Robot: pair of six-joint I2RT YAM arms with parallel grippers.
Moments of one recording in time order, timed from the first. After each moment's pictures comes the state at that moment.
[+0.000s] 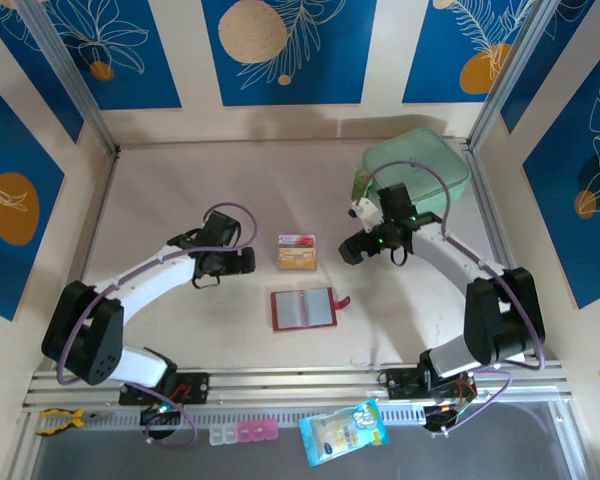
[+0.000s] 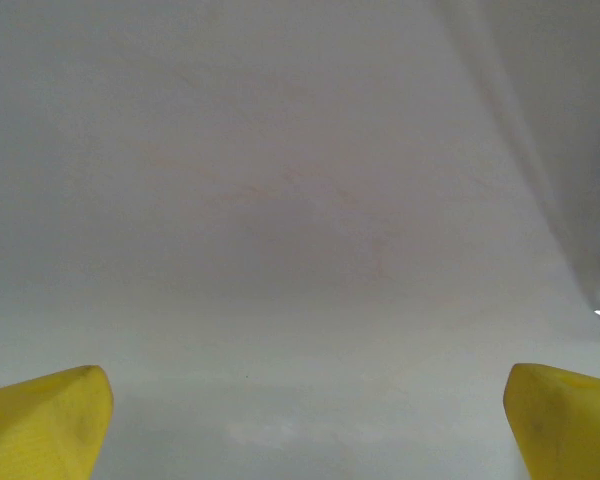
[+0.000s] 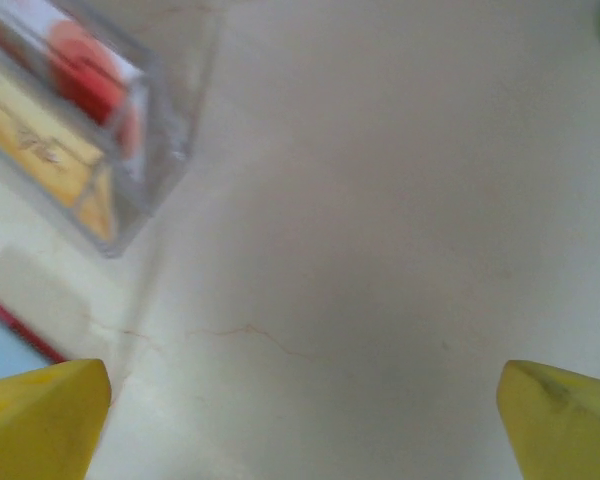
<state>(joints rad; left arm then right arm) -0.49 1.42 0.86 -0.57 -0.17 -0.50 0.27 1.44 0.90 -0.48 -0.26 -0.23</state>
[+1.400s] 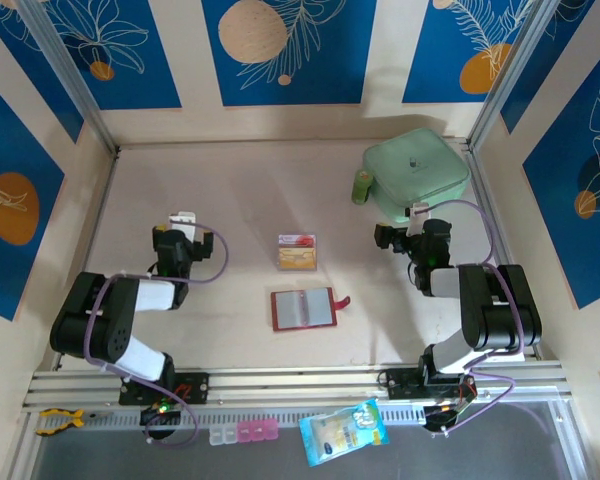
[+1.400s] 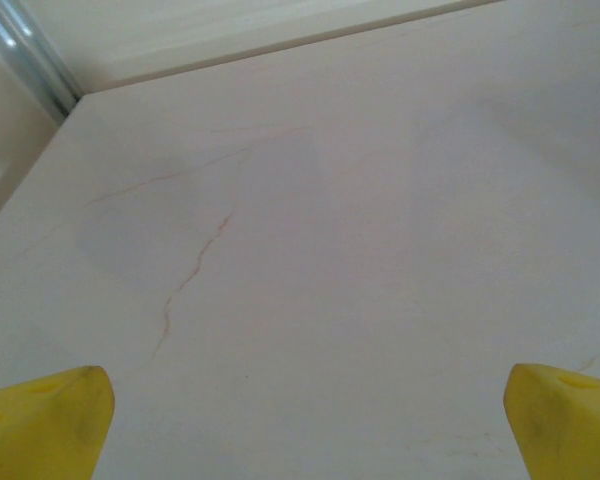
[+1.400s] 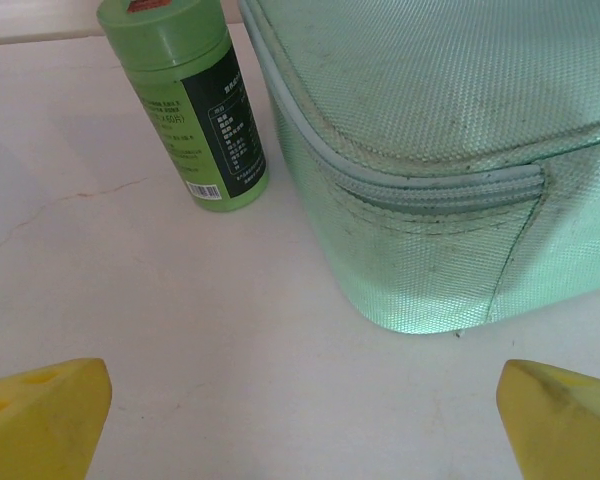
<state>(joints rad) -0.14 1.52 0.38 0.77 -0.23 0.11 0.00 1.52 0.42 0.67 -0.19 0.06</state>
